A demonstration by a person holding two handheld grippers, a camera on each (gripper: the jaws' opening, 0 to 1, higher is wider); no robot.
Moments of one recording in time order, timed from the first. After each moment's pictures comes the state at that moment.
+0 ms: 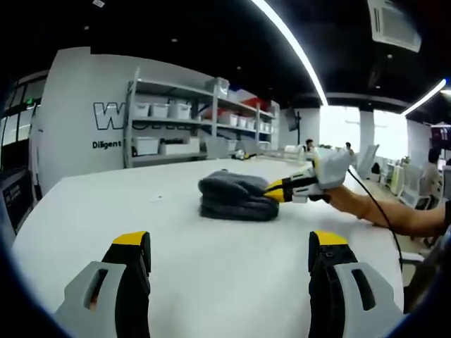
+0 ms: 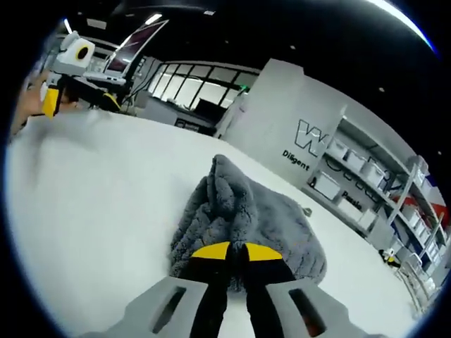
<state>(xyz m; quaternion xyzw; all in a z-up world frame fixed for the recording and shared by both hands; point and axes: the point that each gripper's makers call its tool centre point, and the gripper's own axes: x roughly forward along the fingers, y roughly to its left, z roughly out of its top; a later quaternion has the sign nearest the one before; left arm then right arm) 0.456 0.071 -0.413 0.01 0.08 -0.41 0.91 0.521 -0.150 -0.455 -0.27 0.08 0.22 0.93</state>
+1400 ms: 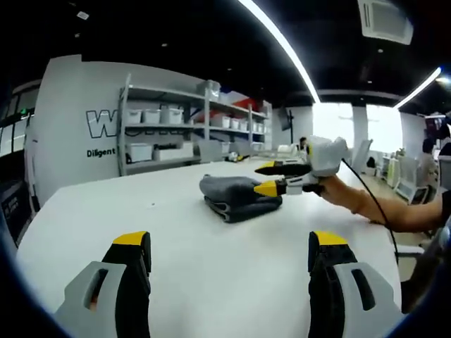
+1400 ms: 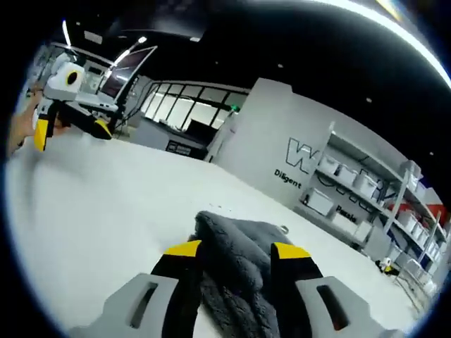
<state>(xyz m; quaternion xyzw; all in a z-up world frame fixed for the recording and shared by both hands) 0.438 0.056 -0.406 0.04 0.07 -0.43 0.90 0.523 -0.123 -0.416 -0.28 0.03 0.23 0.93</state>
